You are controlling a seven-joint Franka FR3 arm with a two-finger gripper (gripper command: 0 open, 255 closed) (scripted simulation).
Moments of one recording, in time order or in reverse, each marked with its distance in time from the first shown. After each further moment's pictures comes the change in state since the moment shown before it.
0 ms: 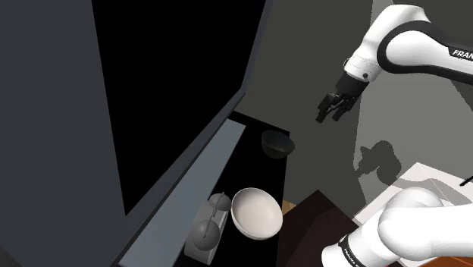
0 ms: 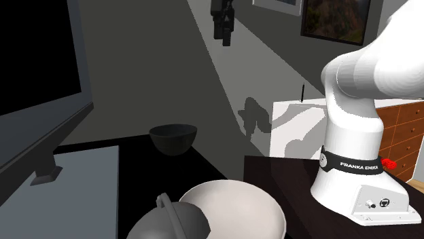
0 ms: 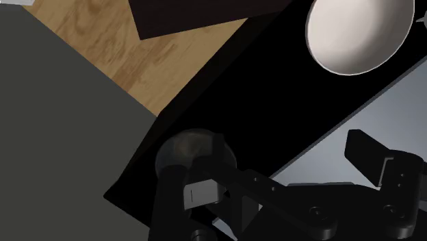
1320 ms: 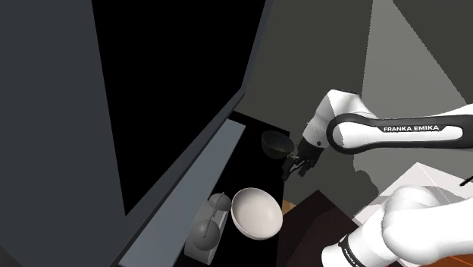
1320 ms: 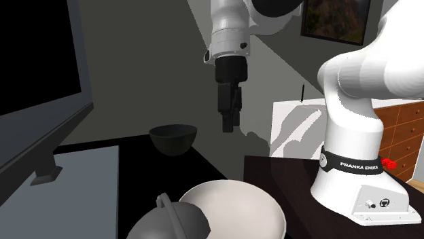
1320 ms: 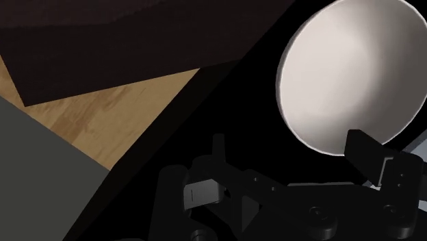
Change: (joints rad) arm 0.119 0.068 0.079 -0.499 0.197 0.485 0.101
